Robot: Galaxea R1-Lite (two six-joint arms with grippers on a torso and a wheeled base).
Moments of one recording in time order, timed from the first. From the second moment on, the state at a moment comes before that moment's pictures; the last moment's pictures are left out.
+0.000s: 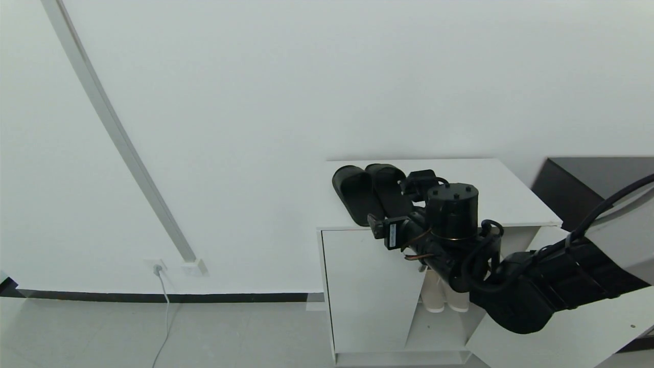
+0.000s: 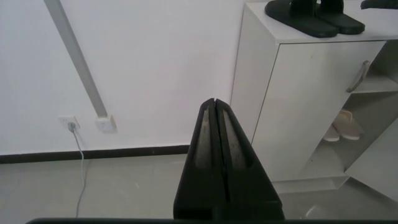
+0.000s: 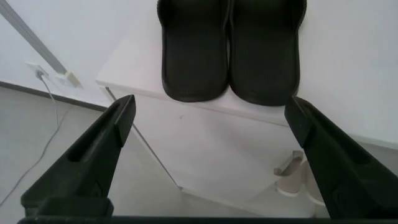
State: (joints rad) left arm 0.00 0.00 0.00 0.00 -0.02 0.01; right arm 0.72 2.01 -1.00 -0.85 -0.41 0.11
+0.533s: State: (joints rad) left arm 0.00 0.00 0.00 0.00 -0.02 0.01; right arm 0.72 1.99 -0.99 -0.86 -0.41 0.10
